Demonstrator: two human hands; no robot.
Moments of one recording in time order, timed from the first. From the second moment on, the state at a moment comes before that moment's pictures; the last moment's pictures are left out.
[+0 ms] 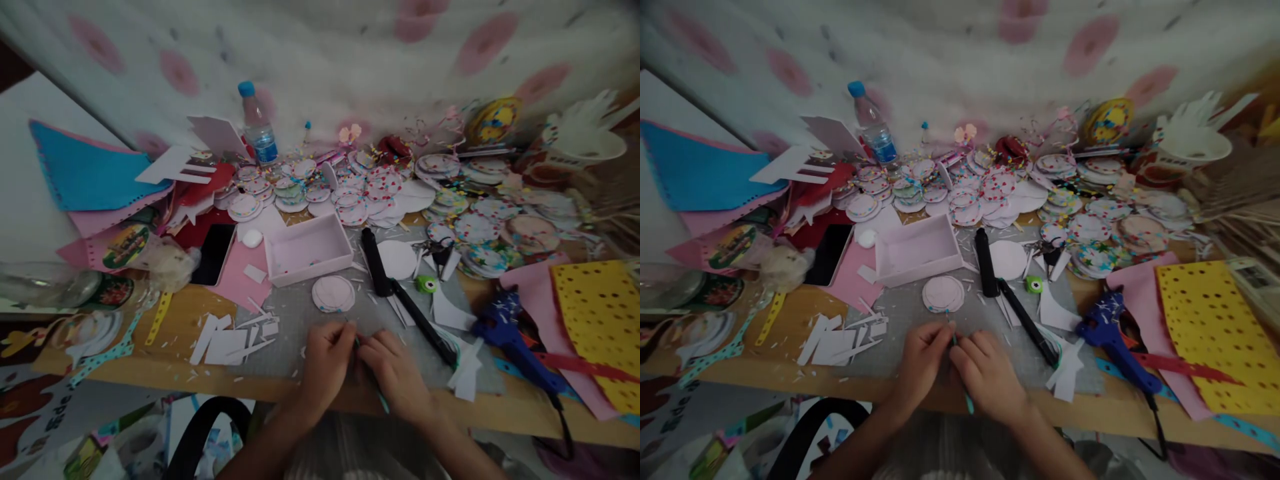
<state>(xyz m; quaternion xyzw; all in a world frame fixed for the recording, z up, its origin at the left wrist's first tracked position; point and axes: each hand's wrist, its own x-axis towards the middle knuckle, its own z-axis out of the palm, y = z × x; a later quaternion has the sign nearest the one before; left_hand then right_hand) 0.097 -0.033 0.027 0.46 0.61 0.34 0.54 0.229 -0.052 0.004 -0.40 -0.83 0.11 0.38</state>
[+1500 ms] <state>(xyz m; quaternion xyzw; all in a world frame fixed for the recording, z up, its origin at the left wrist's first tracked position) 0.024 -0.027 0.010 0.89 0.42 0.10 0.19 0.224 -0.040 -0.008 -0.57 -0.66 0.24 0.44</state>
